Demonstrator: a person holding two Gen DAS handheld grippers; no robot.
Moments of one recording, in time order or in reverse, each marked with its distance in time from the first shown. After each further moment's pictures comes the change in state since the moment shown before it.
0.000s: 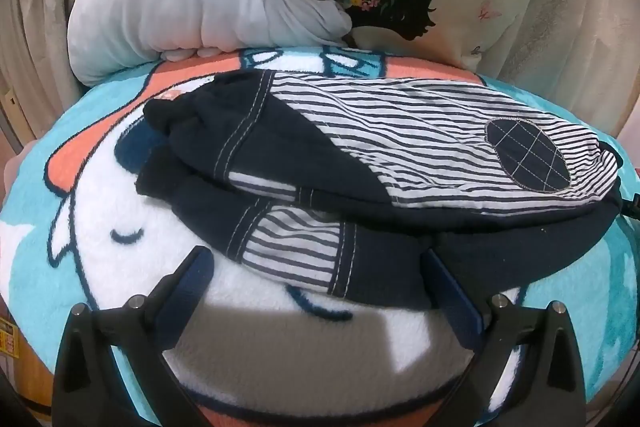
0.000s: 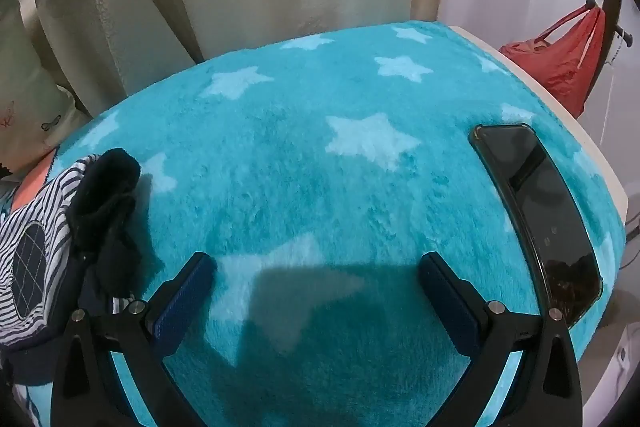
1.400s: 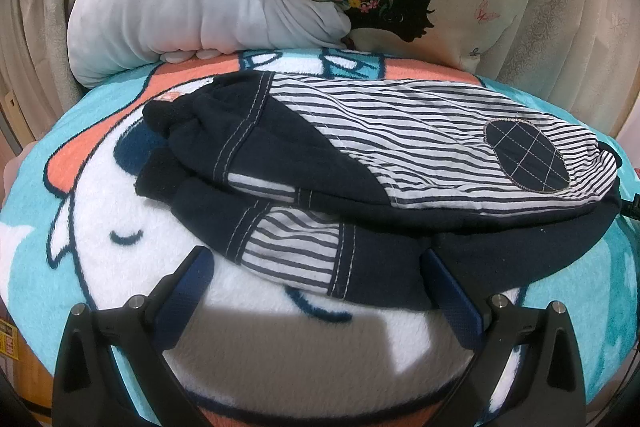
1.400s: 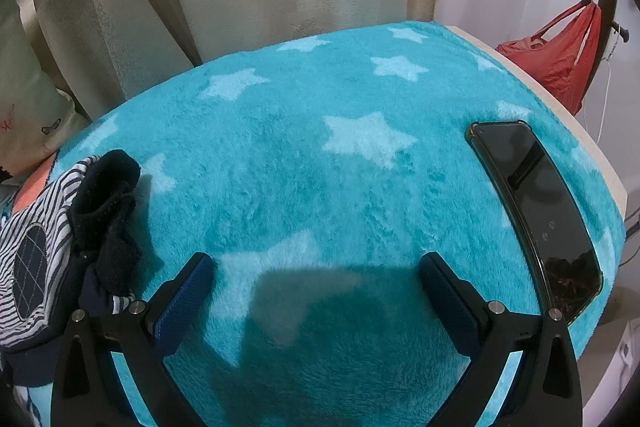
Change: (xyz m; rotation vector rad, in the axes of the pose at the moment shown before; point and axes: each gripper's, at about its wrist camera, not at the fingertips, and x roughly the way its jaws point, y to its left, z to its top) left arm -0.001 -0.003 0.004 -0.001 -0.005 -0.004; right arm 0.001 -0.006 -0.001 -0.002 -0.008 0.005
